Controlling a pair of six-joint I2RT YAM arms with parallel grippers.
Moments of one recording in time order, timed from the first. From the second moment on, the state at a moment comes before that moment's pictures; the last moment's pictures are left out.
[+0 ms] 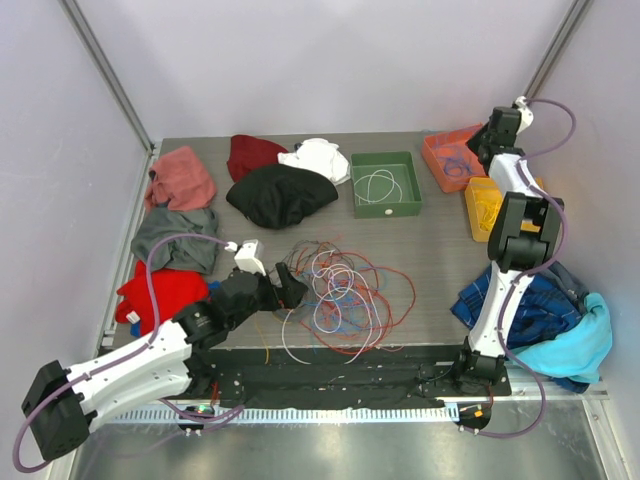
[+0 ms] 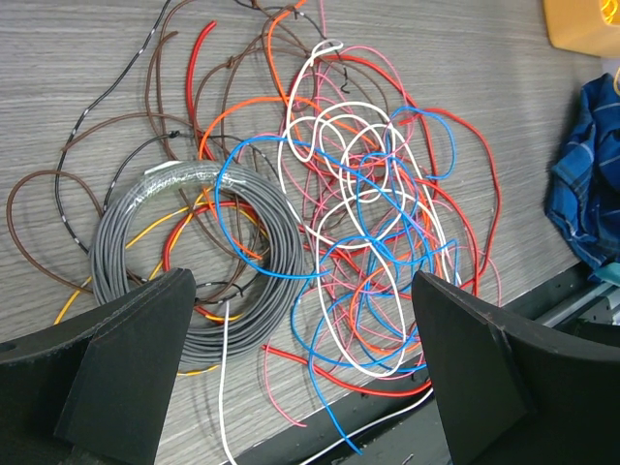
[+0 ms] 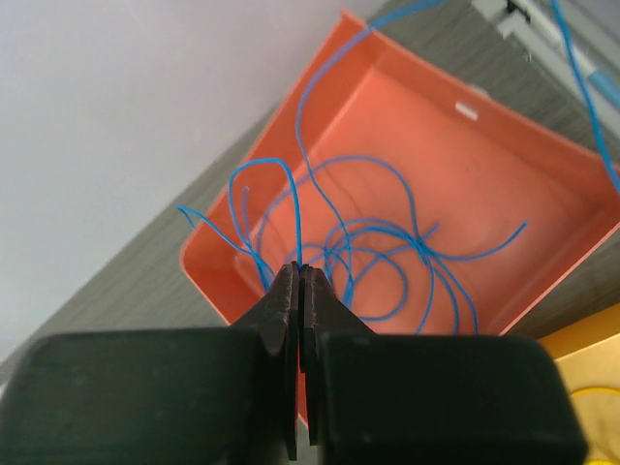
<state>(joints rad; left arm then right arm) -0.86 0.79 0.39 -0.09 -0.24 -0.76 -0.20 2.15 1.79 -0.08 0.08 0.57</state>
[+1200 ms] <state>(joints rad) -0.86 0.77 0.45 -0.21 -0.30 -0.81 0.69 1.31 1.15 -0.12 0.39 0.49</state>
